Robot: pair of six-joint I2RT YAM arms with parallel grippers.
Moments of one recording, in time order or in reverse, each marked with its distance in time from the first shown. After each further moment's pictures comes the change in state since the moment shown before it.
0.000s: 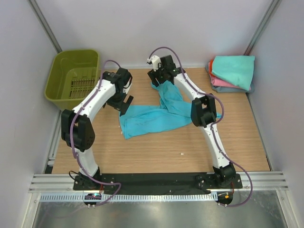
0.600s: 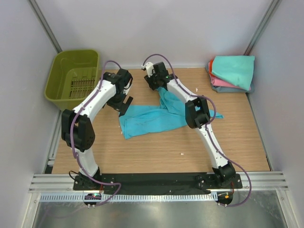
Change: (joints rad) left arm -0.017 0.000 -0.015 -0.001 -0.031 0.001; right arm 0.047 0.127 0.043 0.096 0.062 0.030
